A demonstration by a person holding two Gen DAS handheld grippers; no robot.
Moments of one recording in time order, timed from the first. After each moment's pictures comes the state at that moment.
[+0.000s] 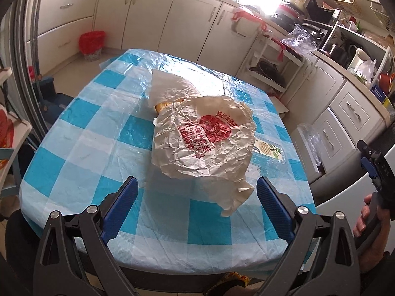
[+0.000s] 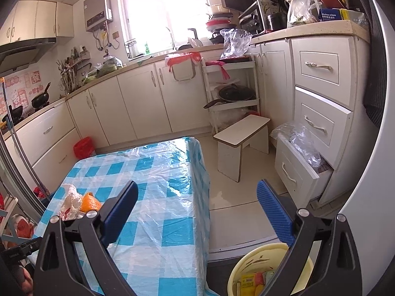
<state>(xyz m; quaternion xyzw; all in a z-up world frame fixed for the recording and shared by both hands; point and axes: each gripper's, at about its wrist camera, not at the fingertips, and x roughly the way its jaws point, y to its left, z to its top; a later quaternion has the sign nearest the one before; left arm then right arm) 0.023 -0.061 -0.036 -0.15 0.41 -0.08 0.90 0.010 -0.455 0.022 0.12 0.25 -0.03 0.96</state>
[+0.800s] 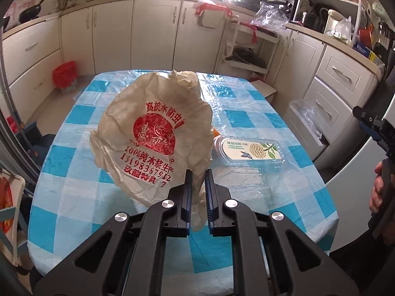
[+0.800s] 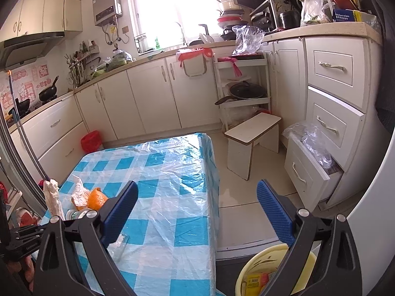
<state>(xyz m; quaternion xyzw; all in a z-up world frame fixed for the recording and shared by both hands) 0.046 -0.081 -0.027 -0.04 0.39 -0.13 0.91 0.019 -0.438 0.021 0.11 0.26 0.00 0.96</state>
